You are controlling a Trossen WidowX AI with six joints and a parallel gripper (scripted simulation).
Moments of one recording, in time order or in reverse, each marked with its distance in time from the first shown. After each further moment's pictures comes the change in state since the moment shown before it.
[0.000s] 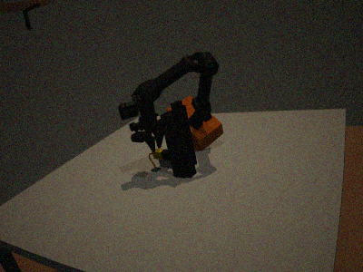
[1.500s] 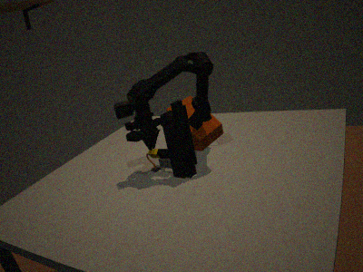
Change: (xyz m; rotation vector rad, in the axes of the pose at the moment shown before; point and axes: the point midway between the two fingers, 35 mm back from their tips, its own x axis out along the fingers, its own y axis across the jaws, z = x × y) arm -0.003 0.002 0.022 0.006 0.000 0.002
